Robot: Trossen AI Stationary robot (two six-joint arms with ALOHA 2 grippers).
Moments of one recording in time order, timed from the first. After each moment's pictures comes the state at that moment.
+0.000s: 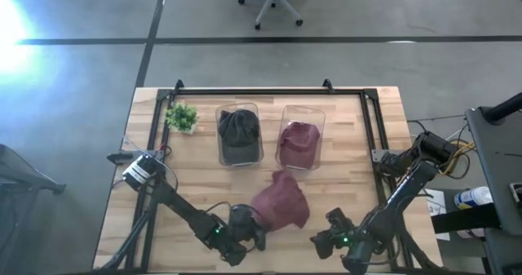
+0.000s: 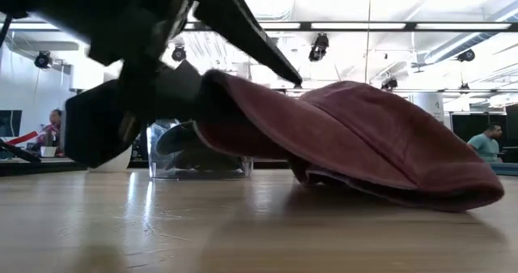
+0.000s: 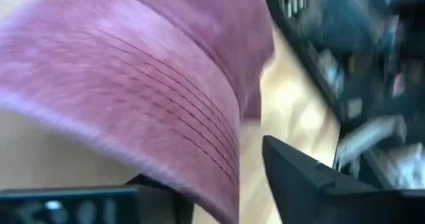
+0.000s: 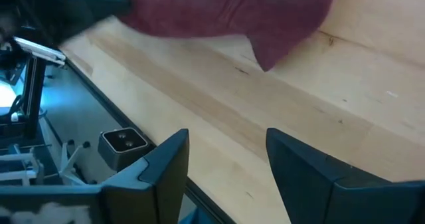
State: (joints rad) left arm -0.68 2.03 1.20 0.17 -0.88 -1.47; right arm 0.94 1.69 1.07 -0.47 0.58 2.05
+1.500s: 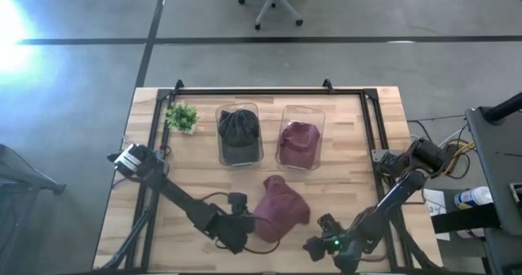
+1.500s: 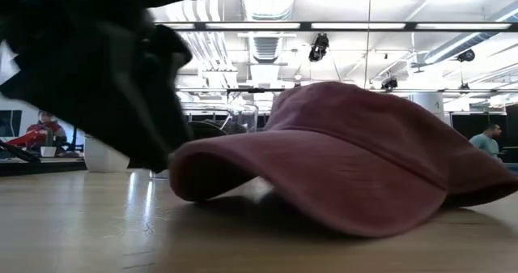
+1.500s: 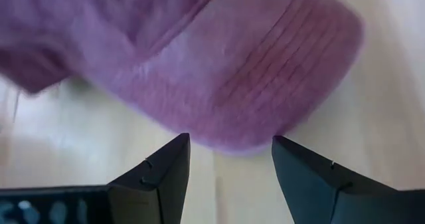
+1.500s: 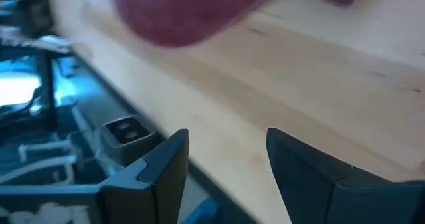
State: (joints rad) left arm -0.62 1.90 1.24 -0.41 -0.45 -0.42; right arm 0.91 1.78 0.98 -0.14 0.49 2.07
